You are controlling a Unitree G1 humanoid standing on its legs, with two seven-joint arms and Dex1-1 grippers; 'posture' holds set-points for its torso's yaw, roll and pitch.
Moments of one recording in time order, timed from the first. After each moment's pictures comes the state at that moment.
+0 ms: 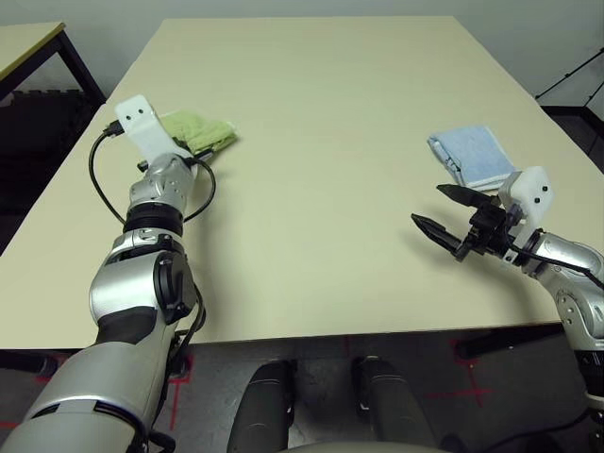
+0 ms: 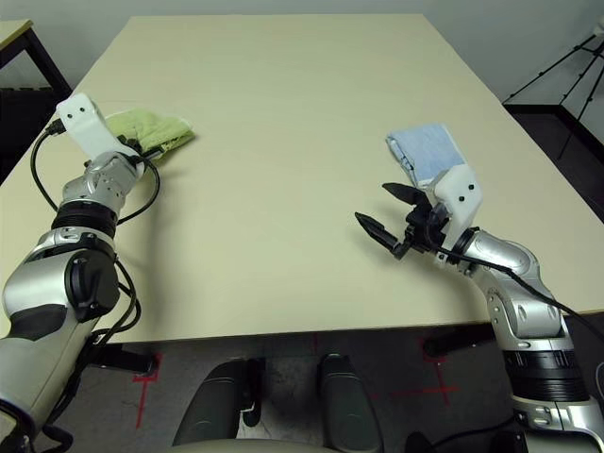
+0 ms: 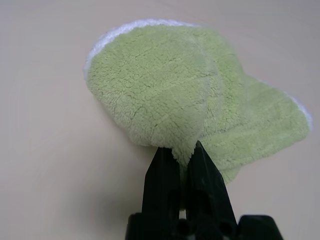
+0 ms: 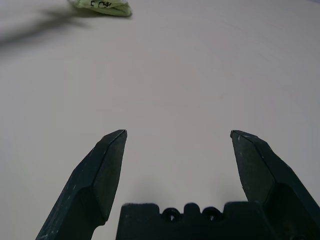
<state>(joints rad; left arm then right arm) -1.08 0.41 0.38 1.04 -0.23 0.33 0.20 -0.21 -0.59 -0.12 -0.09 0.35 0.22 0.80</state>
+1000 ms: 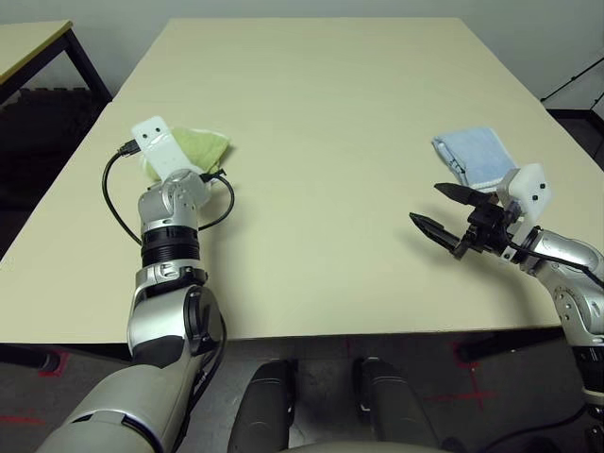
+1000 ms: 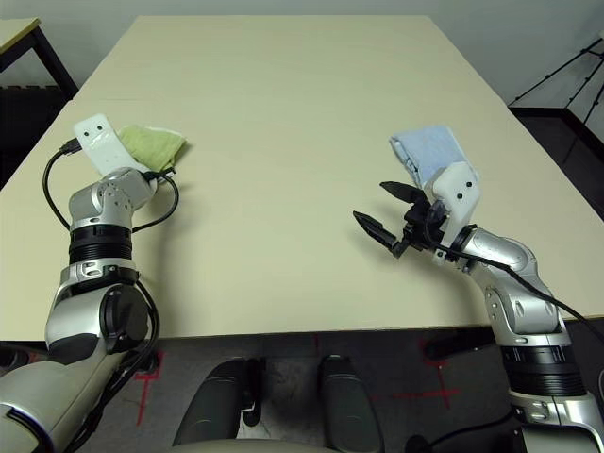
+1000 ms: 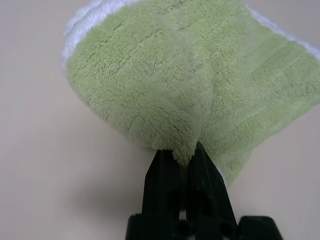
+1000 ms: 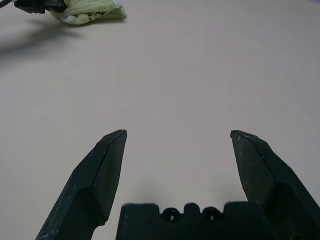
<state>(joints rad) -0.91 0.24 0.46 0.57 -0.27 0.72 0.43 -0.22 -0.58 -0.12 -0.07 0.35 0.23 0.81</state>
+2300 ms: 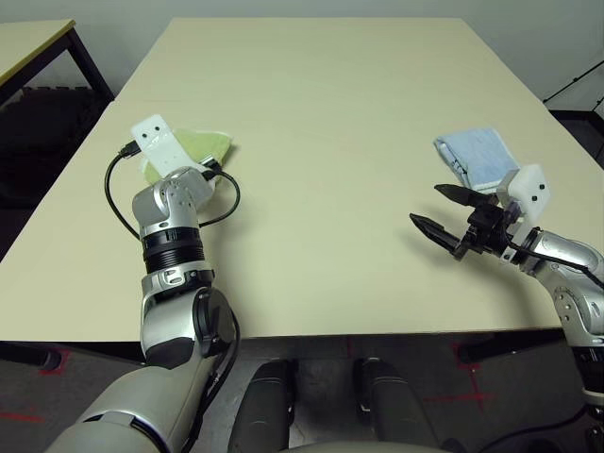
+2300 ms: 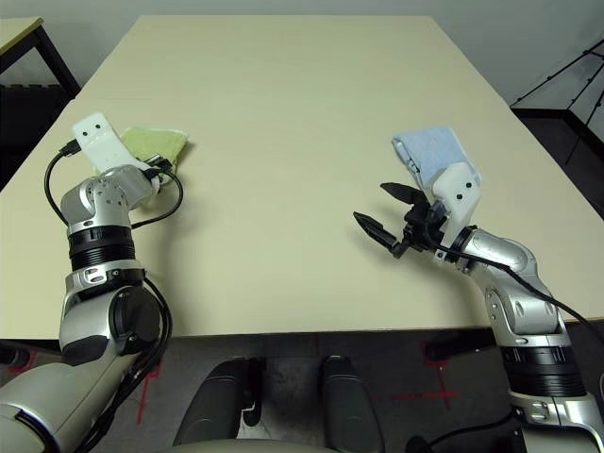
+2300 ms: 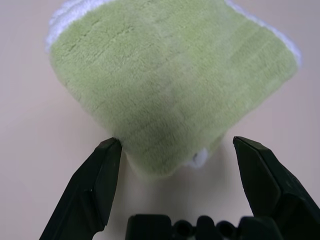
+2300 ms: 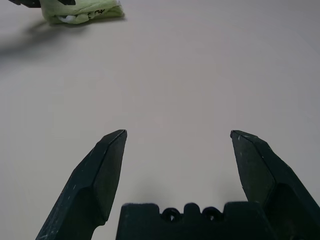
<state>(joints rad) -0.91 0.14 0.55 0.23 -0.32 1.06 0.52 -0.23 -0.58 -0.12 -0.05 0.35 0.23 0.82</state>
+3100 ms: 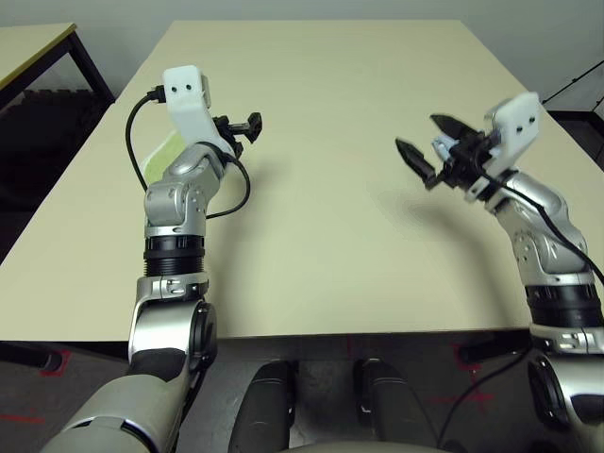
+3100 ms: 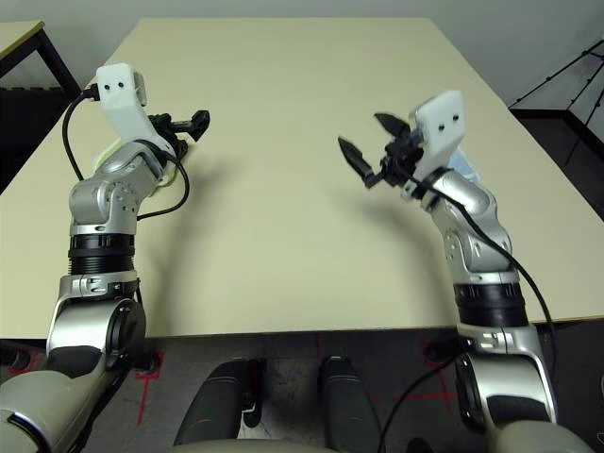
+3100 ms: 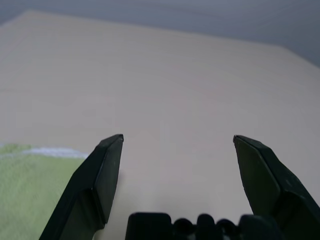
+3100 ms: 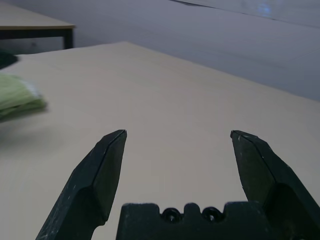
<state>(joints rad) -0.85 0.30 0.22 0.46 -0.25 0.36 -0.22 -0.68 -0.40 -0.12 0.28 0.20 0.15 0.43</state>
